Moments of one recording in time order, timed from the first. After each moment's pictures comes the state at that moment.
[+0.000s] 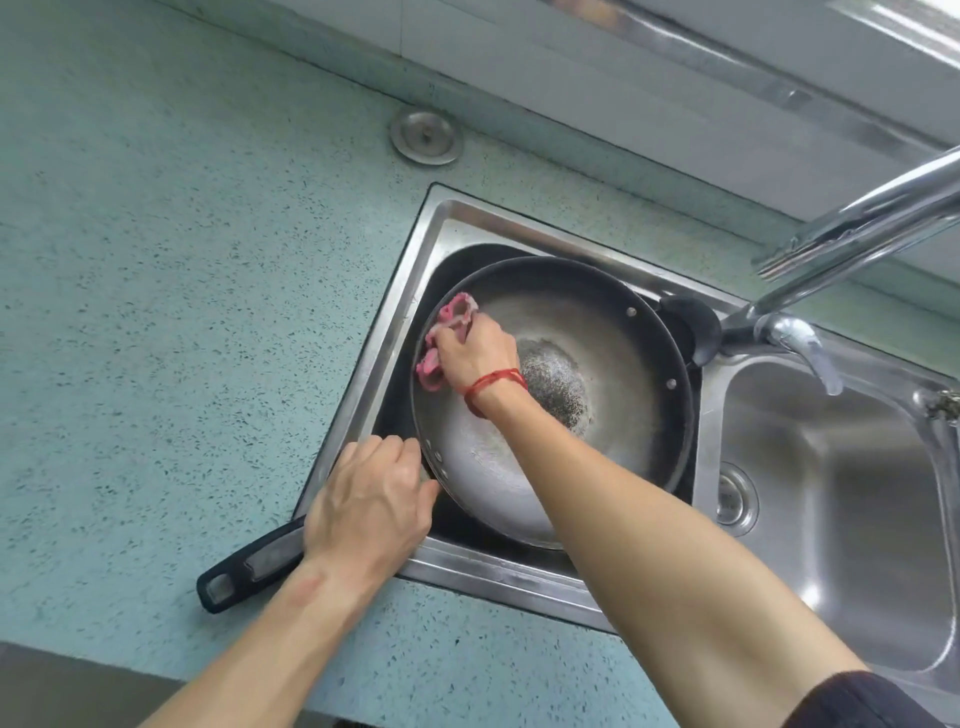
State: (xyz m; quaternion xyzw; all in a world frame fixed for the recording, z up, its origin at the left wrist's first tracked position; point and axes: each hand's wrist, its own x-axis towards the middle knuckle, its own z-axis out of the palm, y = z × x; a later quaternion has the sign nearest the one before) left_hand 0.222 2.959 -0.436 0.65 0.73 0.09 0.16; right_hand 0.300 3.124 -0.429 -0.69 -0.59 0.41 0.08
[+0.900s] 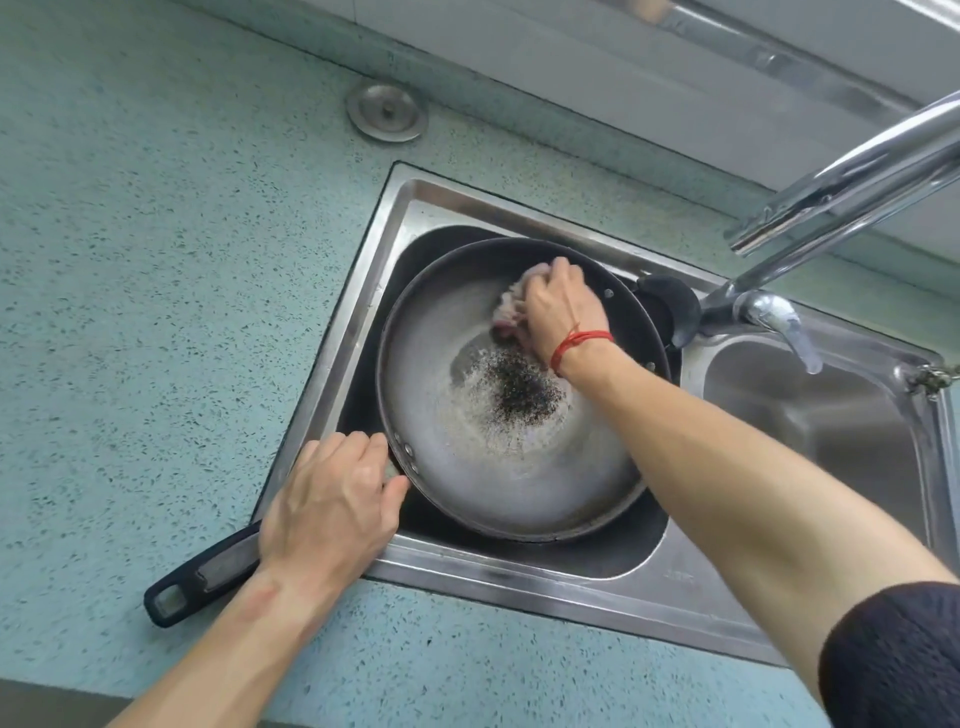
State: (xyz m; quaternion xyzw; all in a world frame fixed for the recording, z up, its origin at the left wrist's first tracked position) left_hand 0.222 2.957 -0.435 0.66 0.73 0.08 0.15; right_hand 0.408 3.193 -0.448 -0.52 -0.85 -0.05 -0.10
